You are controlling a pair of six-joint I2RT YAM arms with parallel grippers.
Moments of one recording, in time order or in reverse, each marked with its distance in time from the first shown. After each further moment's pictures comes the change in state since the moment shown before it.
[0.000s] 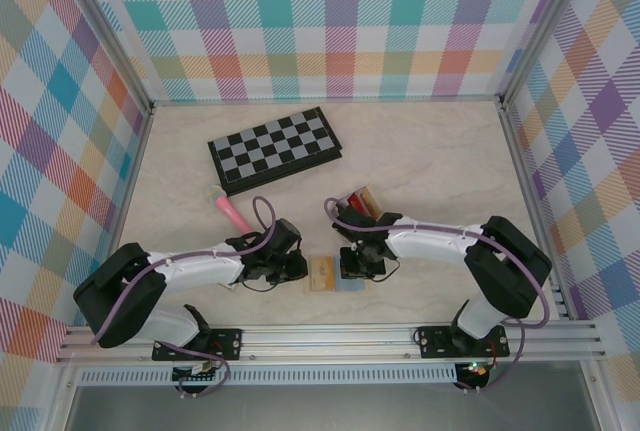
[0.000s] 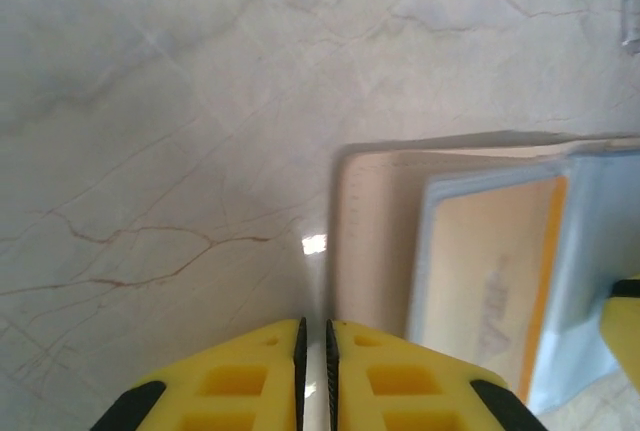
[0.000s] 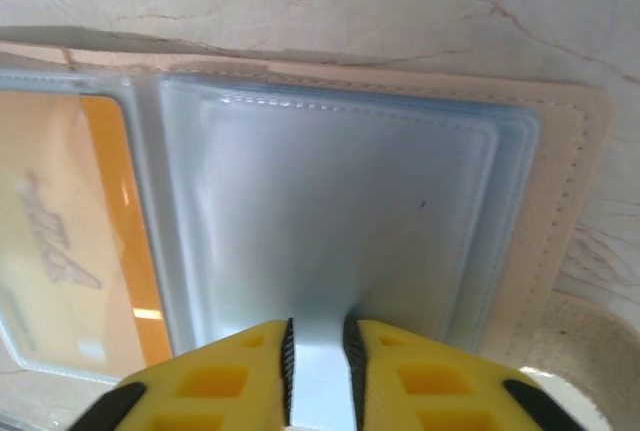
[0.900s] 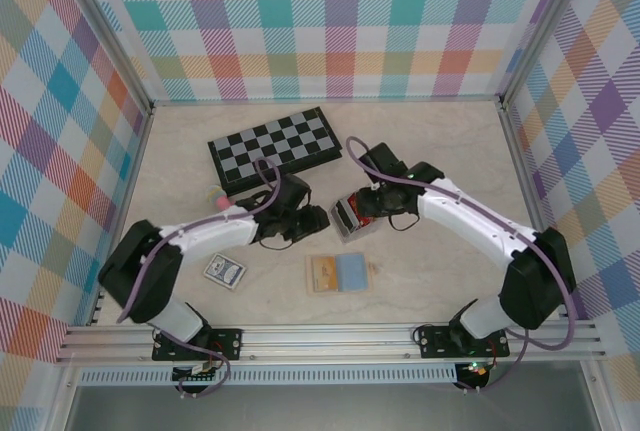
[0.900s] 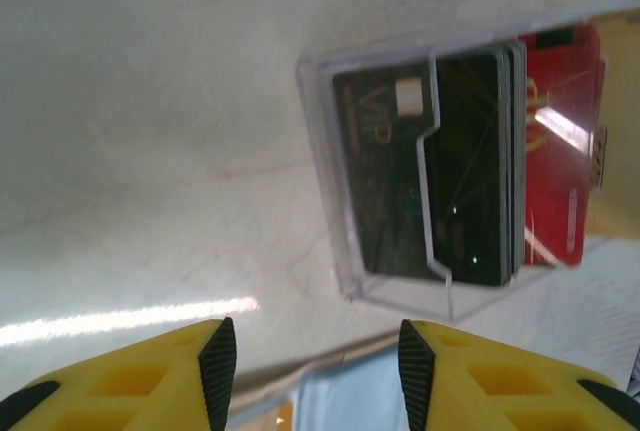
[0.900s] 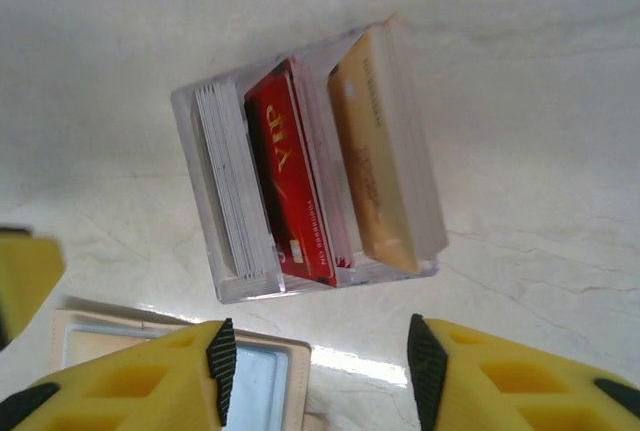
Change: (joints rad) left arm 0.142 0.216 0.374 -0.027 0.058 -0.051; right arm -0.240 -0.085 0.346 -0.231 0.261 -0.408
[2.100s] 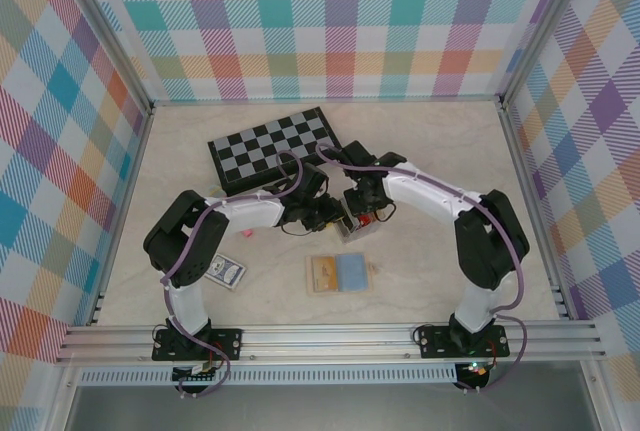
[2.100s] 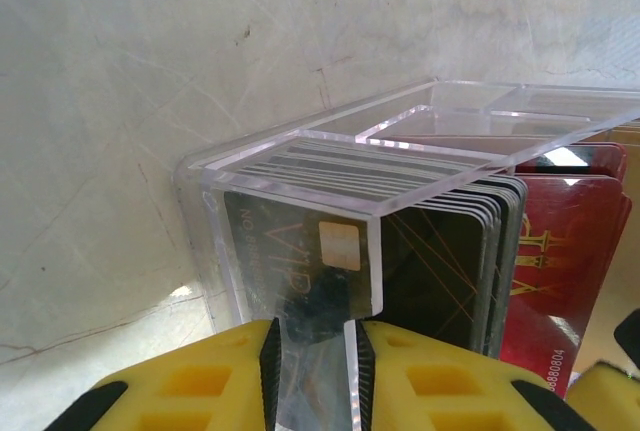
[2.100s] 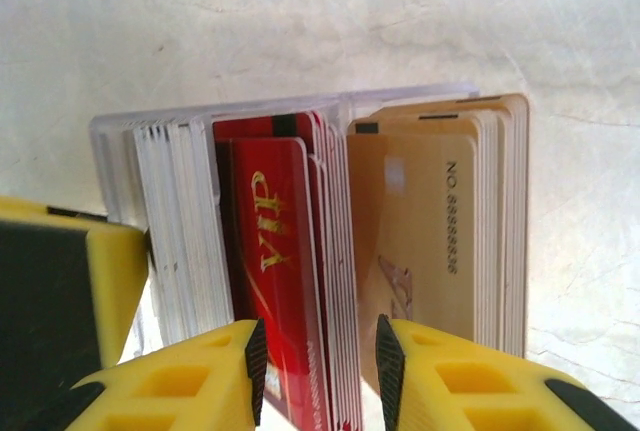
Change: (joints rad) left arm 0.016 0.256 0.151 0.119 0.097 -0.074; right arm 0.000 0.286 0.135 0.007 0.061 -0.153
